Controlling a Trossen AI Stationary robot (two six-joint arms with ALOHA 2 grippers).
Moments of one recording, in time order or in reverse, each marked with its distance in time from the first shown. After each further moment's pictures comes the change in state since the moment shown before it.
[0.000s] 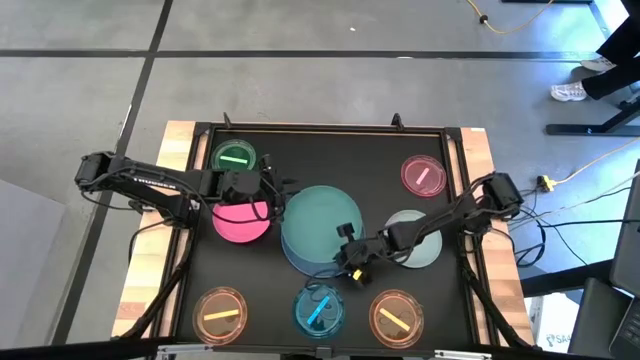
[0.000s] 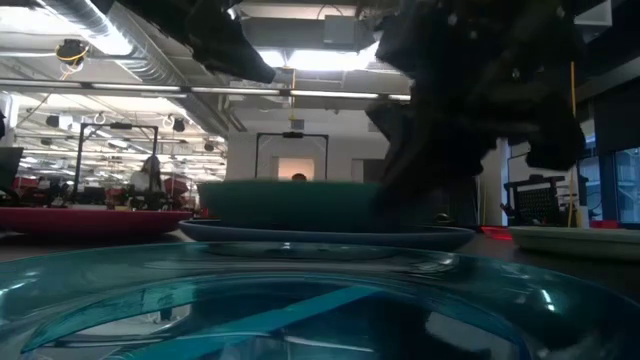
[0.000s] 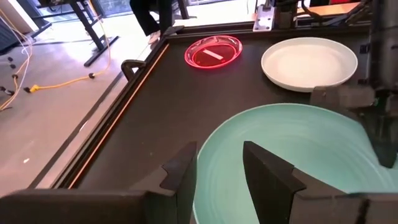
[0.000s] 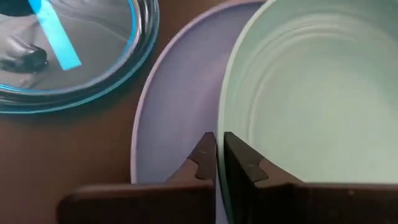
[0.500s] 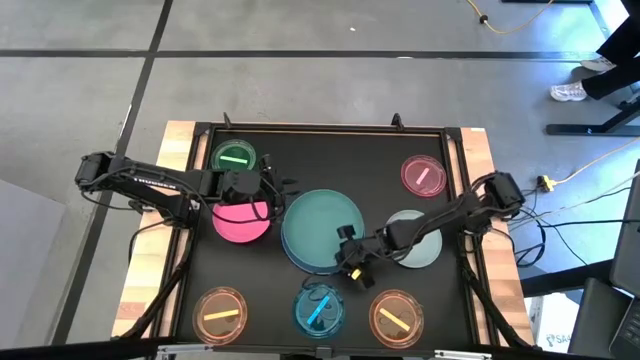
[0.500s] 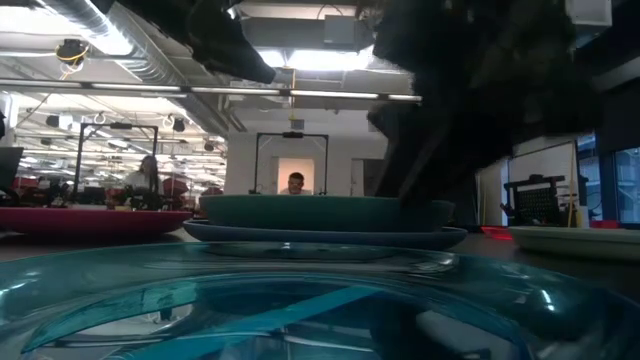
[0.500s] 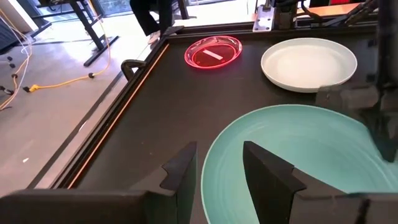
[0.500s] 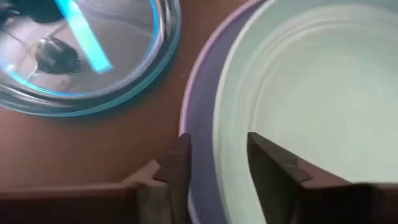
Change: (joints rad) left arm 0.000 0.000 0.000 -0.001 0.001 -0.007; right arm 0.001 -0.023 0.080 -0.168 -0.103 0.083
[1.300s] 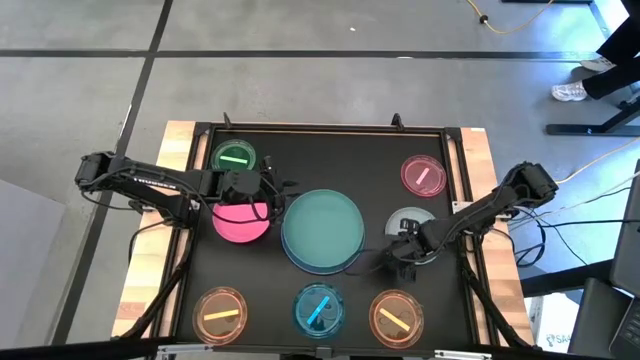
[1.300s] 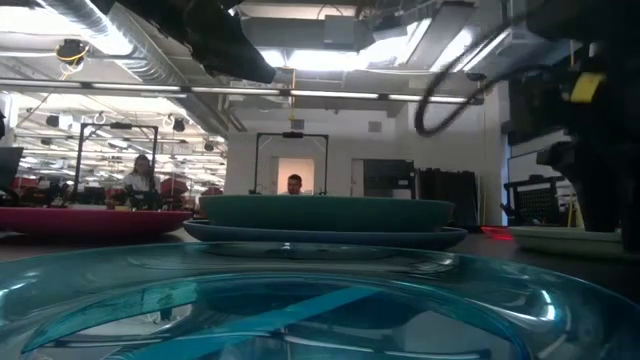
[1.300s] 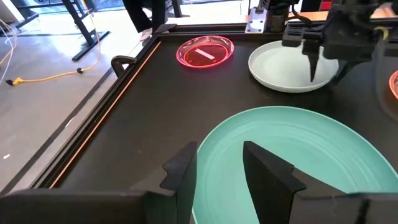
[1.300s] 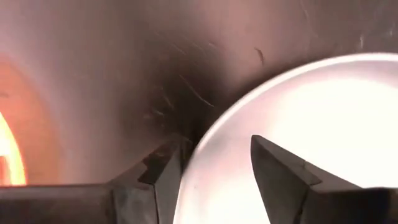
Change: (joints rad) left arm 0.000 0.000 0.000 -0.001 0.035 -0.040; right arm 0.116 -0.273 -0.265 -0.540 0.025 0.687
